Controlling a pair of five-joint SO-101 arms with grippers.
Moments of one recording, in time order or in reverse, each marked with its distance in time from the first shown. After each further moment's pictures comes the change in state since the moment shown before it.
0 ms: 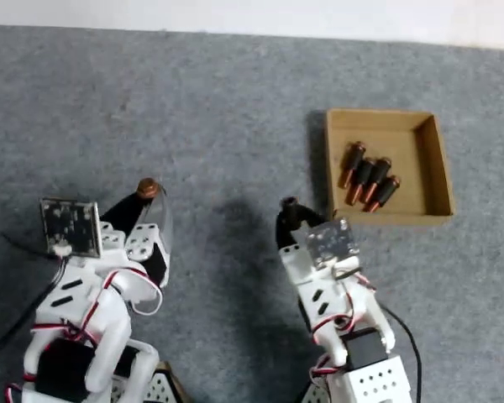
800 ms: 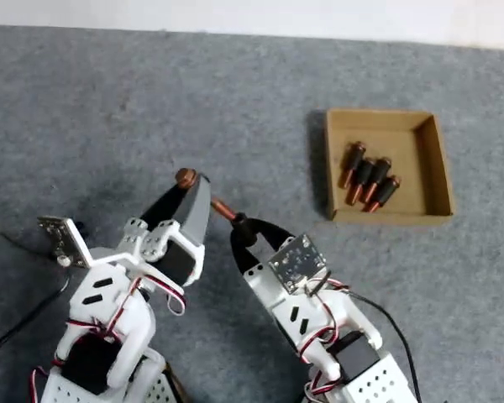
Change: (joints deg) left arm 11.2 -9.1 16.1 -24.2 24.5; right arm -14.7 0.0 -3.2 0.0 0.0
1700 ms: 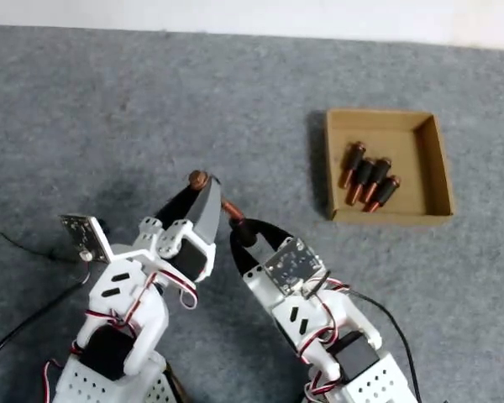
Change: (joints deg) left arm 2.2 -0.4 10.2 -9.0 -0.1; right arm -0.5 0.1 0.1 -0.1 3.6
